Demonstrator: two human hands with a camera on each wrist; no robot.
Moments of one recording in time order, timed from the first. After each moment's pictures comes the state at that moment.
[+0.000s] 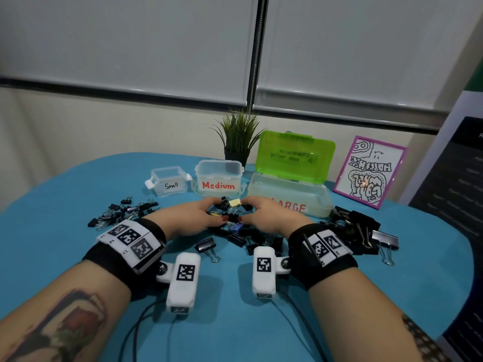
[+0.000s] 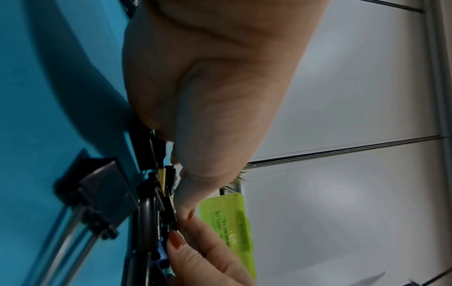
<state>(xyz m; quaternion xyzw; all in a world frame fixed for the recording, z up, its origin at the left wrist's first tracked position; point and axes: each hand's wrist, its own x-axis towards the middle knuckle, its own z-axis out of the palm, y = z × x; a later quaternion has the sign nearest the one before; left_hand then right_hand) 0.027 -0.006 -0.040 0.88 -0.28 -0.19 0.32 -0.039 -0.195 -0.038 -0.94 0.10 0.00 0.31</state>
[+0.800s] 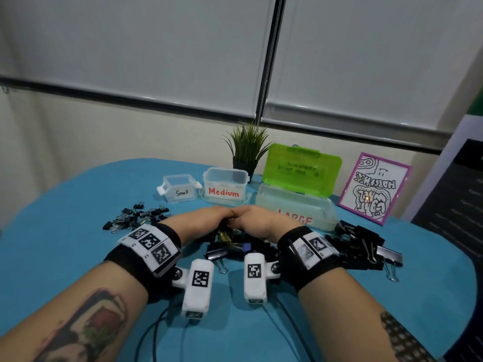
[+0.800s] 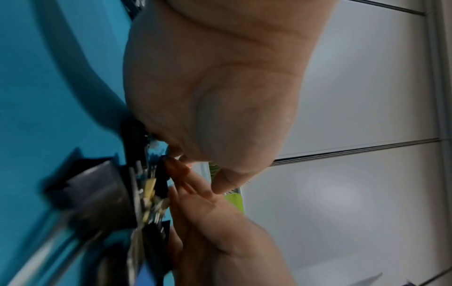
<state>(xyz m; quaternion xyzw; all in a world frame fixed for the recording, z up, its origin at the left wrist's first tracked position) 0.027 -0.012 -0.042 0.79 -0.25 -0.25 0.50 -0.018 -0.156 -0.031 -0.92 0.04 0.06 0.39</state>
